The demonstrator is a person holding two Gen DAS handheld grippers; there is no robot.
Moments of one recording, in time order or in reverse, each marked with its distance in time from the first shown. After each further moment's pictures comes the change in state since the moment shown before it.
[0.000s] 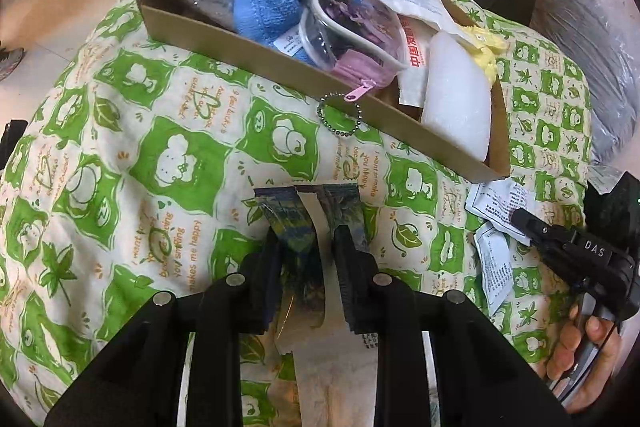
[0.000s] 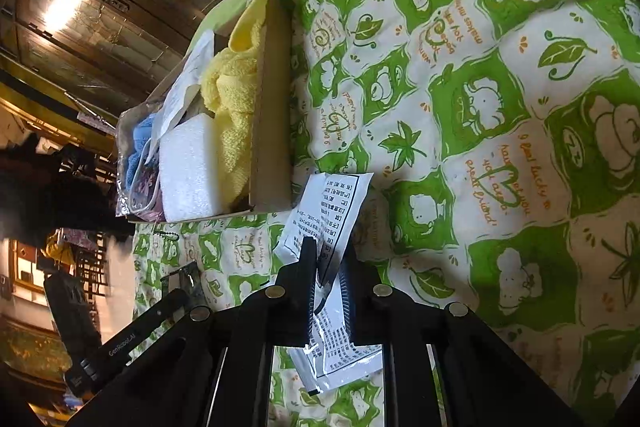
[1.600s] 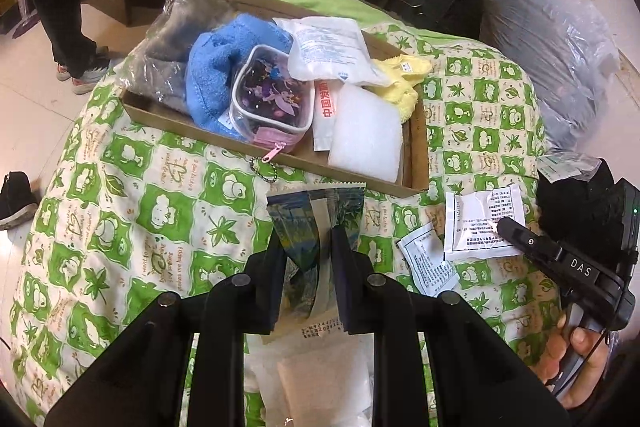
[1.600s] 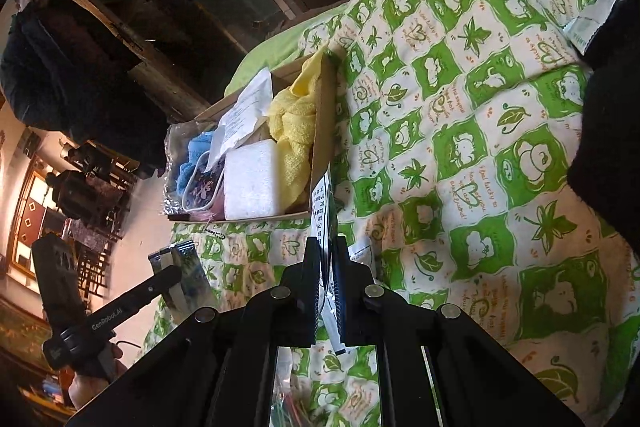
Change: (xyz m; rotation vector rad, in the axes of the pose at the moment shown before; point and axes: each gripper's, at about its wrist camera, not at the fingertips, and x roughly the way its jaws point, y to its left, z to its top) left arm -0.051 -0.061 0.015 0.116 -0.087 -0.056; right arm -0.076 0.023 -0.030 -0.103 -0.129 0.040
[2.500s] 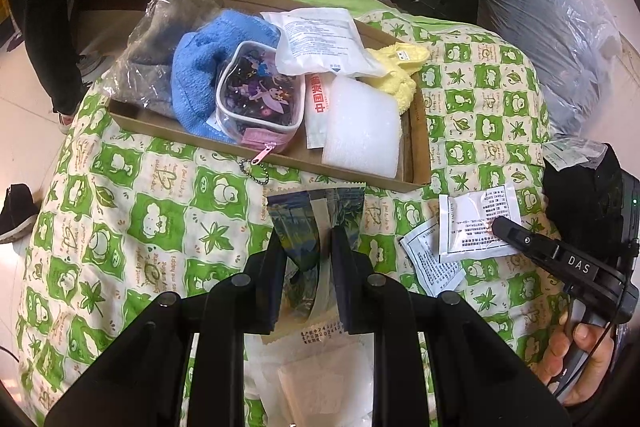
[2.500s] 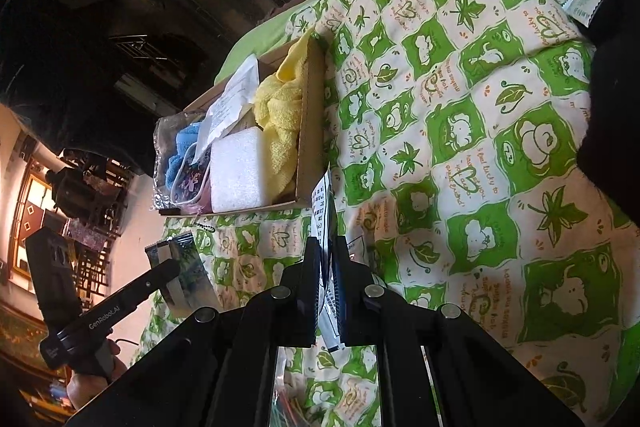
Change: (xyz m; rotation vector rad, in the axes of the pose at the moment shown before) left arm 0.011 -0.007 0.003 0.040 0.024 0.018; right arm 0.015 -0.006 0.002 0.037 0.035 -0.011
